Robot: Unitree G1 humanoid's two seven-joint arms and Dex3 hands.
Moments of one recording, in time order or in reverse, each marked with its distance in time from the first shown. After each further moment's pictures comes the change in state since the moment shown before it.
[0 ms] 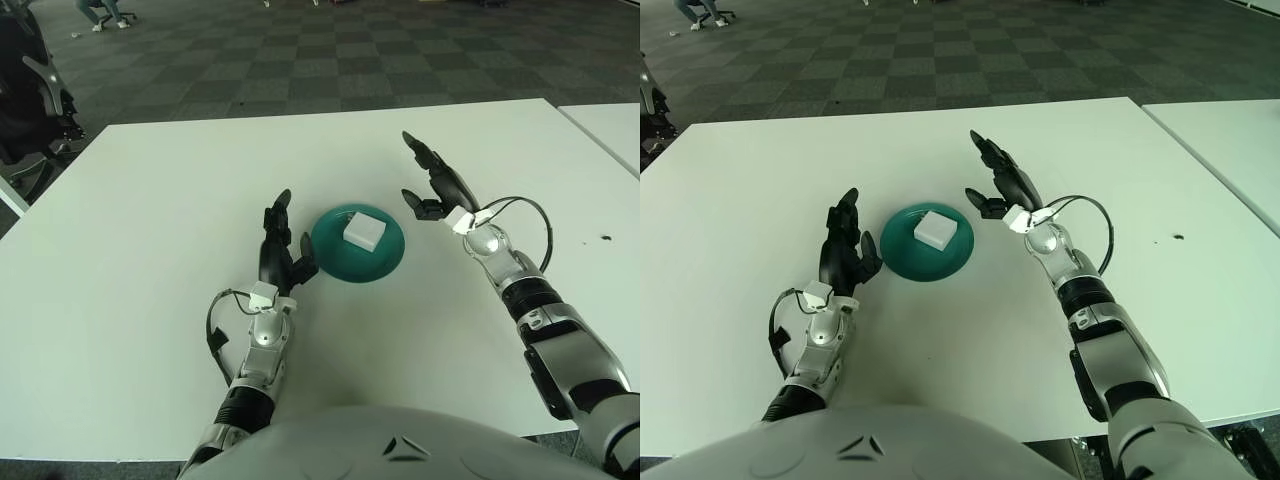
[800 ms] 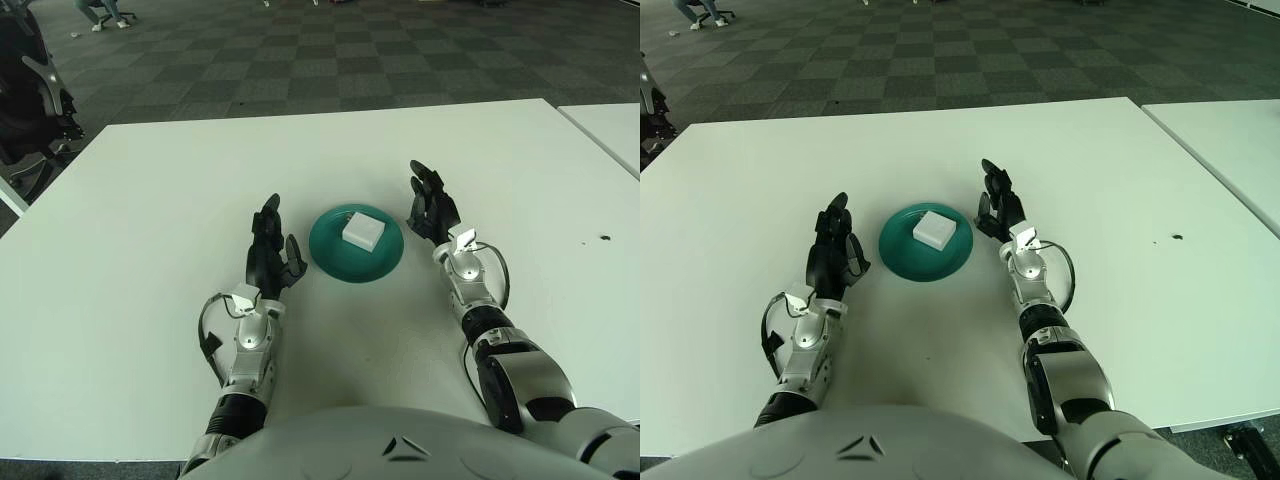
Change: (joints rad) left arm 0.048 -0.001 0.078 -0.069 -0.102 0.070 -0.142; right arm 0.055 0.202 -0.205 0.095 0.213 0.124 0.186
